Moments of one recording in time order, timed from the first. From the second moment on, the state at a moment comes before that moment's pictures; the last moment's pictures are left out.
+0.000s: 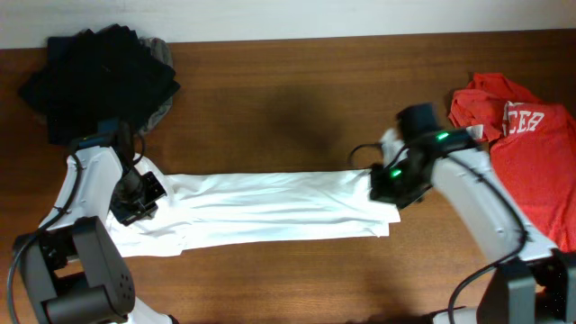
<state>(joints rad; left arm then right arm) 0.21 1.78 1.21 -1.13 -0.04 -0.40 0.16 1.58 1.14 -1.05 -0.35 0.22</state>
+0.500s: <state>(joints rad) 0.14 1.78 1.00 -0.91 0.03 -0.38 0.29 1.64 0.80 -0.66 -0.30 0.44</state>
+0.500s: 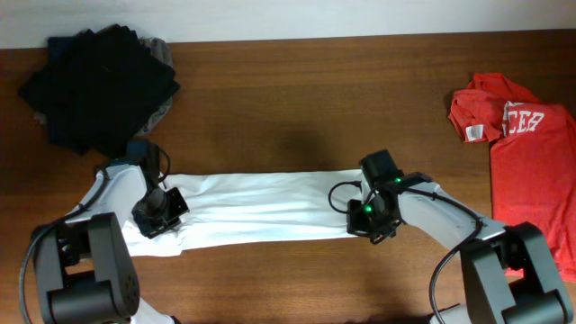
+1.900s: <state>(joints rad) 0.27 1.59 1.19 -1.19 0.13 -0.42 -0.14 1.64 1.08 -0.88 -0.42 0.07</state>
